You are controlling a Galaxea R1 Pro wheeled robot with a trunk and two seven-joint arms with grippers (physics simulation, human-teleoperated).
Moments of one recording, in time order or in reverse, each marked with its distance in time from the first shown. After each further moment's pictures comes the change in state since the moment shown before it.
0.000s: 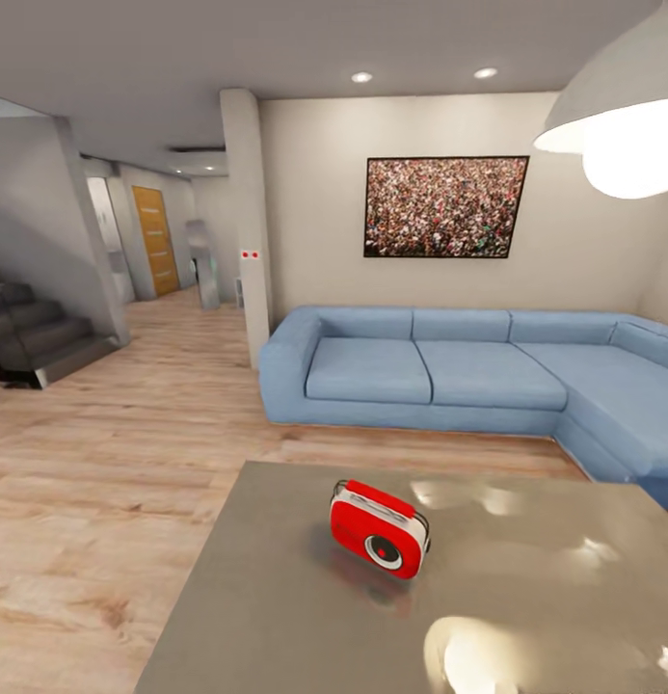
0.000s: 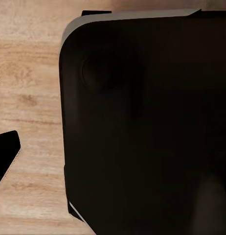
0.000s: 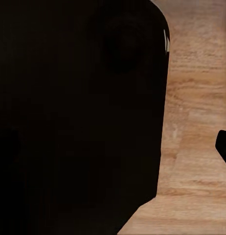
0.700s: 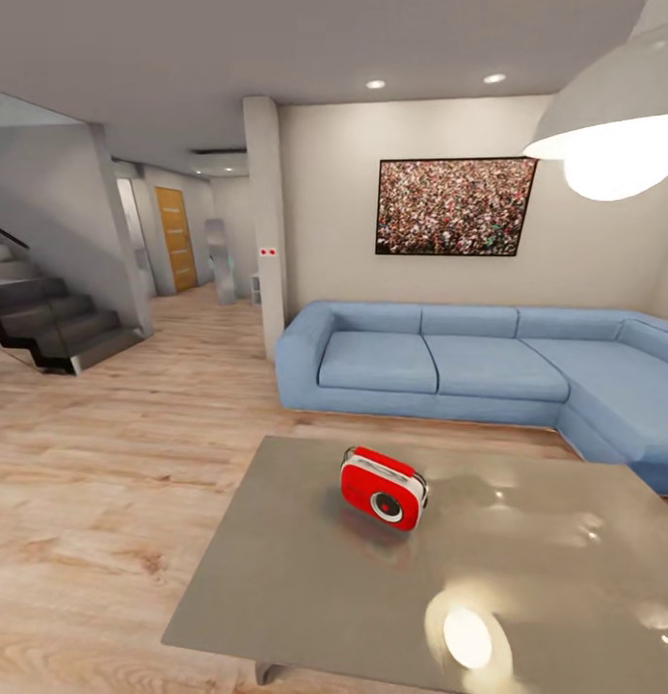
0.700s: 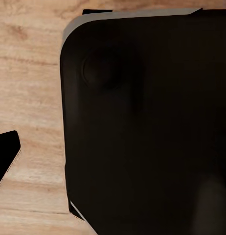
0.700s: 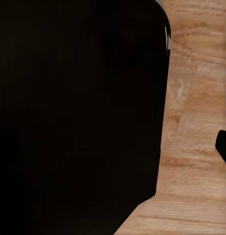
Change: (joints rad) left arm 0.000 0.001 0.000 0.000 0.000 0.000 0.000; right arm 0.000 0.000 0.003 0.000 0.005 0.003 0.001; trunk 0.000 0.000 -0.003
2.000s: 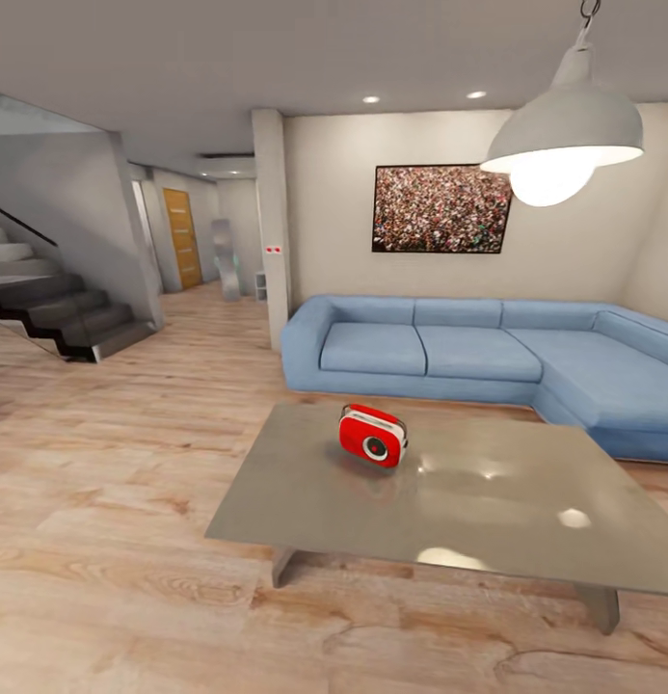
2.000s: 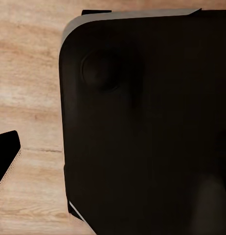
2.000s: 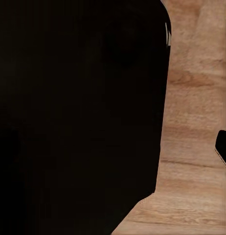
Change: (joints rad) left arm 0.000 -0.001 0.000 0.000 0.000 -0.002 0.000; right arm 0.000 0.000 0.001 0.000 0.001 0.010 -0.001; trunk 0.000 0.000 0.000
